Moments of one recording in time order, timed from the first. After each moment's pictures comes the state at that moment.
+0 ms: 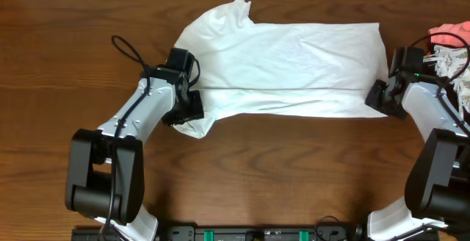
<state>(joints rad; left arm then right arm) -0.23 1.78 1.14 -0.84 0.07 -0.44 -0.21 1.77 1.08 -0.61 0.11 0.33</state>
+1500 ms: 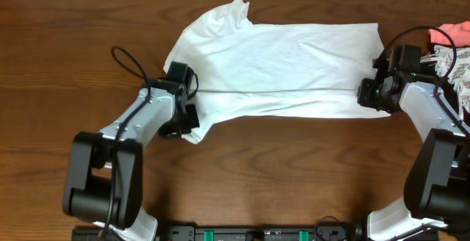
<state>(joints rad) -0.22 1.75 1.03 -0.84 -0.01 -0.46 -0.19 1.77 1.08 -0.57 -0.11 0.06</state>
